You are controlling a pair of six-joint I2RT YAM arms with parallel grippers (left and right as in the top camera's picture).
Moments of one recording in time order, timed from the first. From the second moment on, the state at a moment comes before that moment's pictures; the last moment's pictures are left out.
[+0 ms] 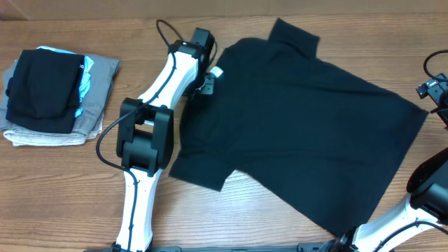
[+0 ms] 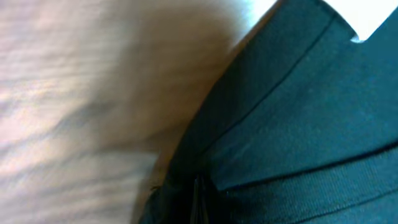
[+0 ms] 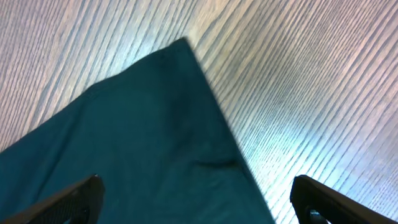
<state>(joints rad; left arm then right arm) -0.29 2.43 2.02 -1.08 -0.06 -0.25 -0.59 1.99 1.82 -1.19 0.11 0.48</state>
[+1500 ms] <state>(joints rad) -0.40 2.23 1.83 -0.57 0.01 -0.36 -0.59 1.99 1.82 -1.19 0.11 0.48</state>
